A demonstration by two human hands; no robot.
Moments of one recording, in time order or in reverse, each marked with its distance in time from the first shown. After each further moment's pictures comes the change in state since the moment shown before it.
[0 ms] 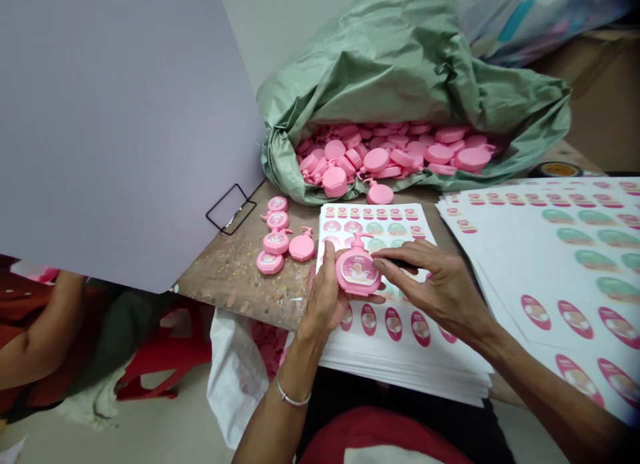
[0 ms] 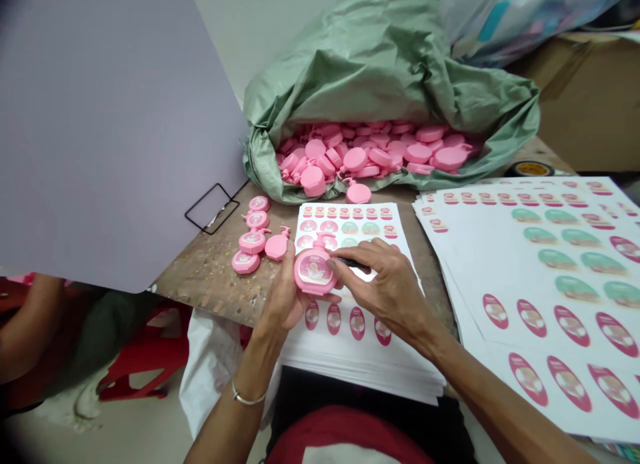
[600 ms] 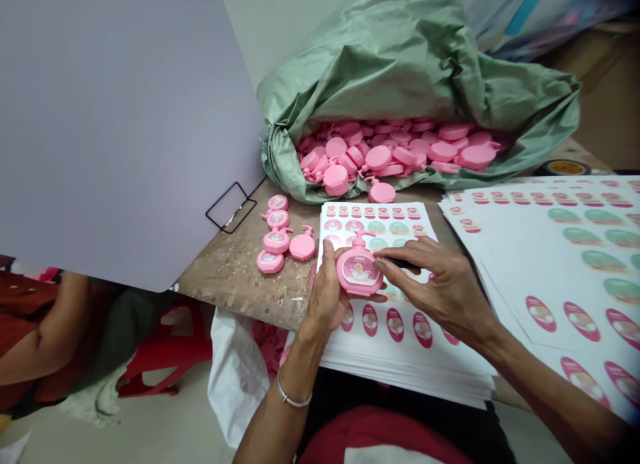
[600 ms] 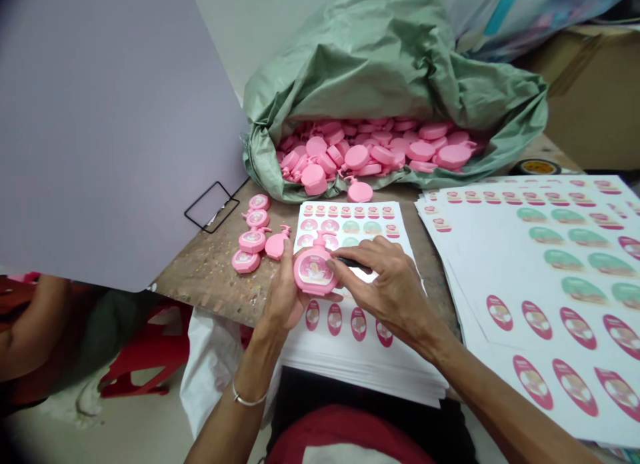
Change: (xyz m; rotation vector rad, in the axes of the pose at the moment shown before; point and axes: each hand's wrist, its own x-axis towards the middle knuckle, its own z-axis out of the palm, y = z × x) left_hand -0.001 0.000 0.002 0.014 0.023 0.049; right_hand 0.001 -0.001 0.002 -0.067 0.021 -0.057
